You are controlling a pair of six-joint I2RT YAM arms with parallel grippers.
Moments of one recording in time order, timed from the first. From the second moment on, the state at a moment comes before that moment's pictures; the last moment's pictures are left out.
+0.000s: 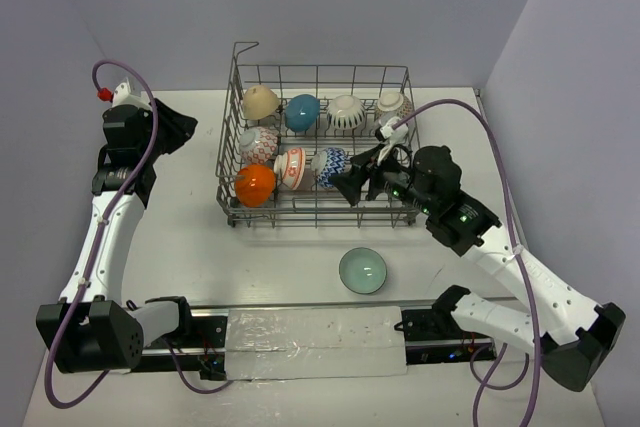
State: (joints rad) left arm 0.04 1.16 1.07 -0.22 0.17 -0.62; right arm 0.67 0.92 0.94 -0.16 -0.19 0.15
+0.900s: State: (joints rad) left arm 0.04 1.15 1.07 -0.22 0.17 -0.62; right arm 1.35 1.05 0.86 -0.66 0.25 0.31
